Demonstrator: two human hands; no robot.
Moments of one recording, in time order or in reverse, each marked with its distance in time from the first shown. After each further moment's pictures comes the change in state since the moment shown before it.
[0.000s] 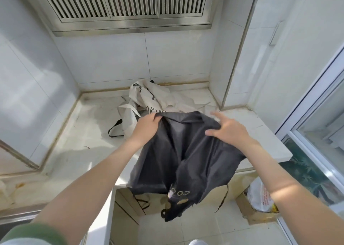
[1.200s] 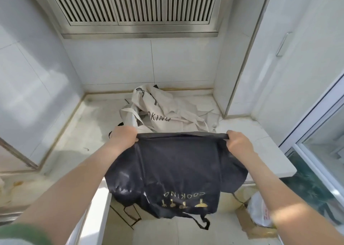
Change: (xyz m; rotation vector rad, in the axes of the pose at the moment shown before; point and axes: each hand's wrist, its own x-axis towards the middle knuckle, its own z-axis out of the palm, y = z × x) left_hand 0.027 -0.070 -0.025 0.957 -0.221 -0.077; right_hand 0.042 0.048 0.017 -0.264 0.083 0.165
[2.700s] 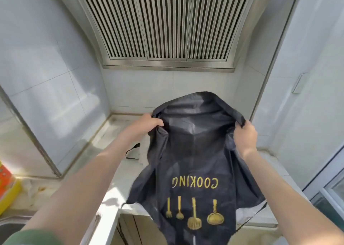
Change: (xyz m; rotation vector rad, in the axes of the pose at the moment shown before) left_hand -0.036 0.005 -0.130 -1.358 0.149 -0.088; right_hand 0.024 -0.074 -0.081 0.817 0.453 -0.067
